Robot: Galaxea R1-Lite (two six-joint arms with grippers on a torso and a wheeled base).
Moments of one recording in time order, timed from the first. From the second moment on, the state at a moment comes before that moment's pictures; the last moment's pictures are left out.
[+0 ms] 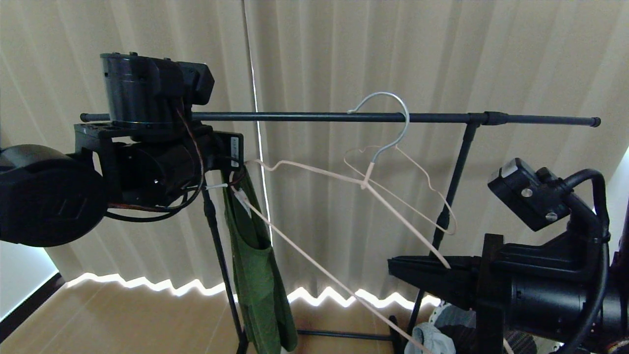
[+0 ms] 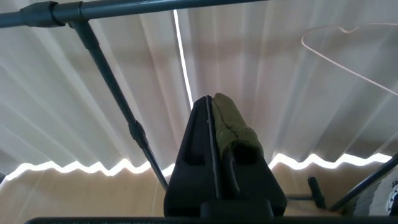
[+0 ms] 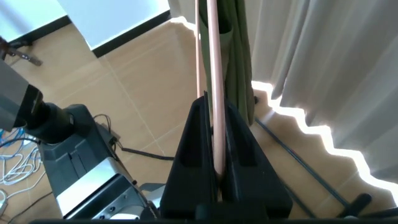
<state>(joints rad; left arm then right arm) -0.50 1.68 -1.17 -0.30 0.46 0.02 0.86 1.35 -0.72 -0.27 0.07 0.24</state>
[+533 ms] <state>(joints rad) -0.50 1.68 -1.16 -0.30 0.53 0.03 0.86 1.43 -0.78 -0.27 0.03 0.27</state>
